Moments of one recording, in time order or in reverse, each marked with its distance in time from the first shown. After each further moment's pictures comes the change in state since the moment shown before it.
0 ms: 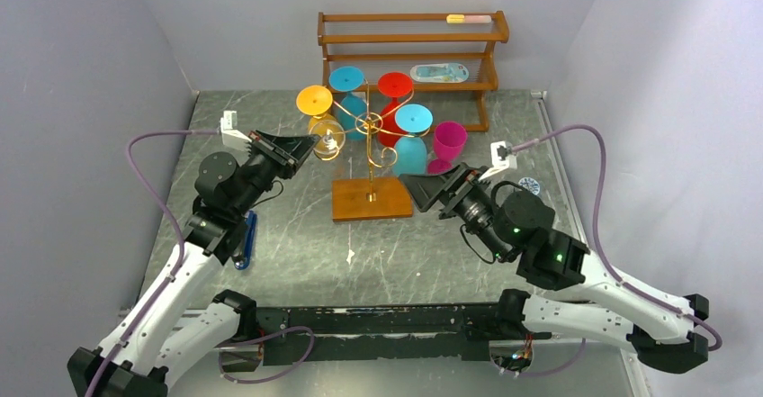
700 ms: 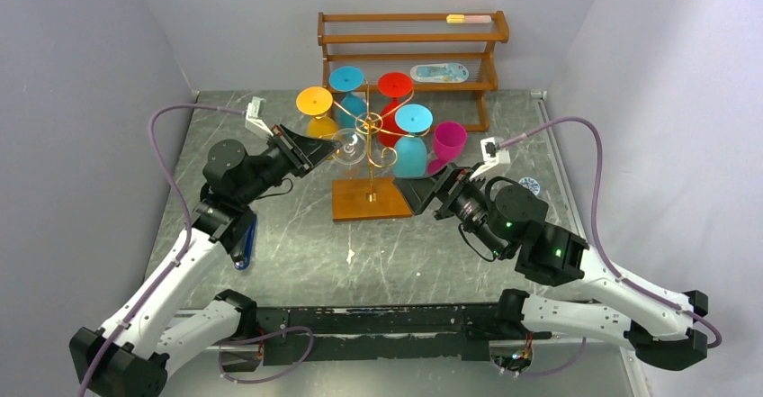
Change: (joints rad) left arm -0.051 0.087 0.074 0.023 0.196 0.145; right arm 0.000 0.026 0.059 -0.085 -0.014 -0.082
